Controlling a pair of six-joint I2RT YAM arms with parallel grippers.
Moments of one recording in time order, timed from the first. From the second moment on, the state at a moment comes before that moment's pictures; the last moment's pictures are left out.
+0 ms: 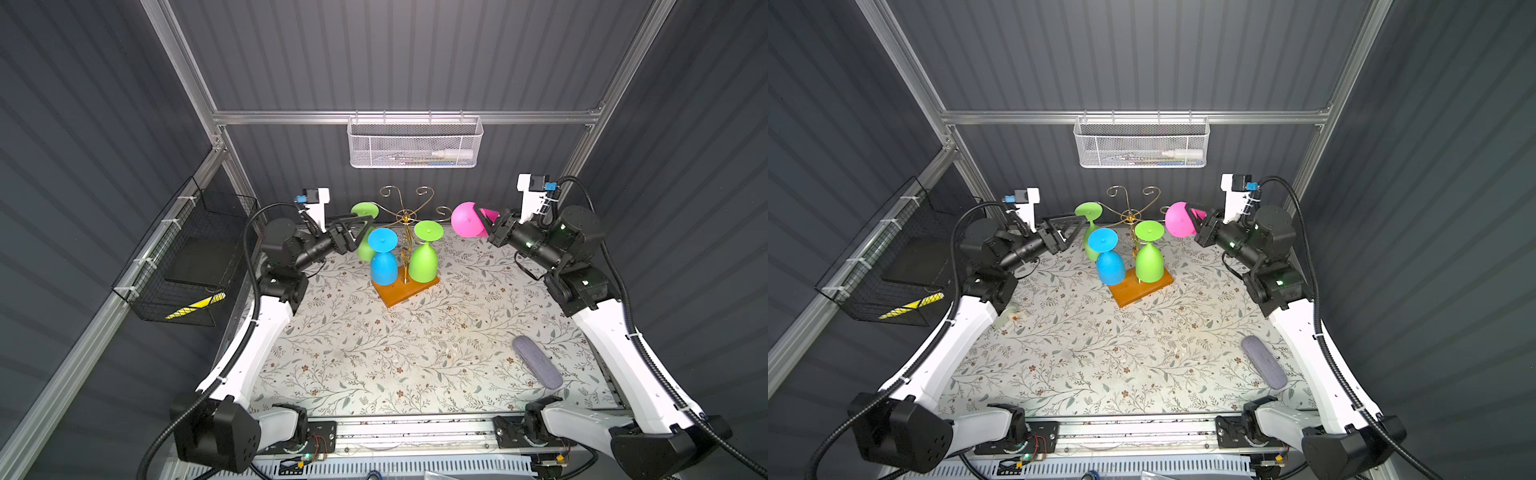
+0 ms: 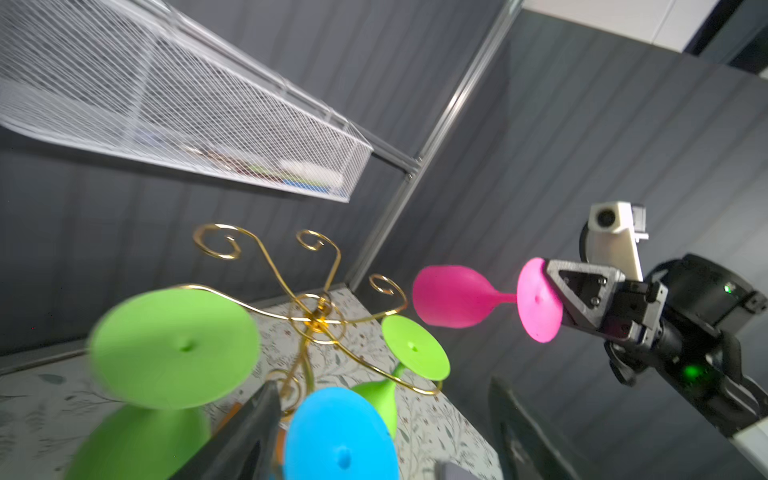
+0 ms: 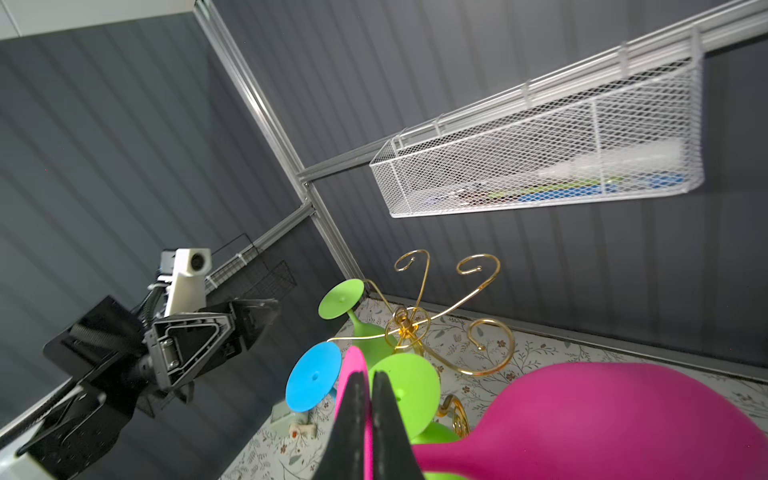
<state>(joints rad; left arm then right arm) -0.30 1.30 1.19 0.24 0.75 -0.61 0.31 1.16 1.36 -0.14 -0.44 0.41</state>
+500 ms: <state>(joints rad) -0.53 1.48 1.30 0.51 0.91 -0.75 0.42 1.17 1.40 -0.24 -0.47 0.30</state>
